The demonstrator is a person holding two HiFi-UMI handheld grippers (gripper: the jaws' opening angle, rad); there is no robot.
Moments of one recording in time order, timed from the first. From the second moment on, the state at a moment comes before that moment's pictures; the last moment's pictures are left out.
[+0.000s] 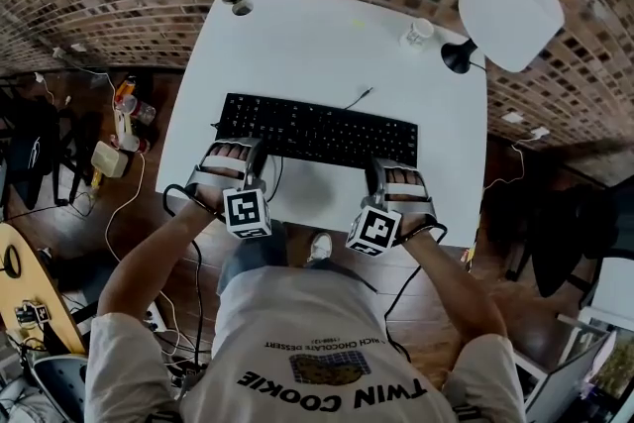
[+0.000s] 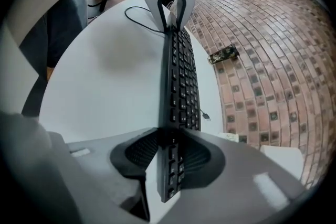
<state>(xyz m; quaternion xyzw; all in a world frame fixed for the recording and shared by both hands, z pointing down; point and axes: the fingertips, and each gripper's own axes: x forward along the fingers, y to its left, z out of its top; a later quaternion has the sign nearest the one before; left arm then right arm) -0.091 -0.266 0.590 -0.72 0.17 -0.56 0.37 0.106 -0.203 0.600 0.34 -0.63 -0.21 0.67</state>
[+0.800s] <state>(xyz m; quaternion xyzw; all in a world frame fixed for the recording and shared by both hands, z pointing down) -0.092 -0.281 0.542 -0.76 -0.10 -0.61 0.19 0.097 -0.207 0.539 0.21 -0.75 0.00 0.62</state>
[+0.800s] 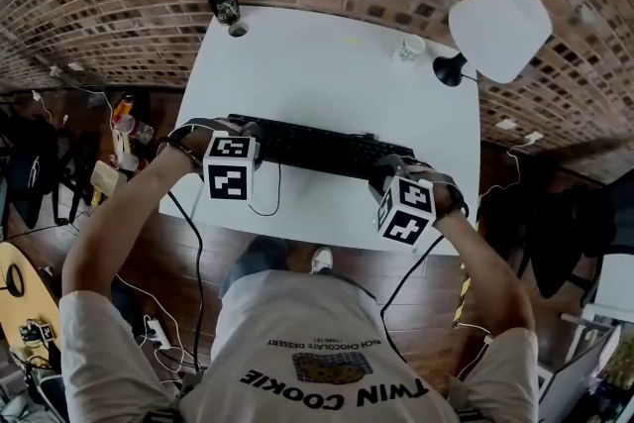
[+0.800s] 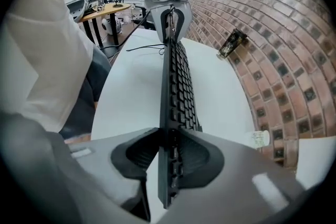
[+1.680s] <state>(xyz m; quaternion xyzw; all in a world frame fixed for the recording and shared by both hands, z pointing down) -0.089 -0.323 0.501 -0.73 -0.30 -0.61 0.04 0.101 -0.232 0.502 0.11 -0.78 0.28 0.54</state>
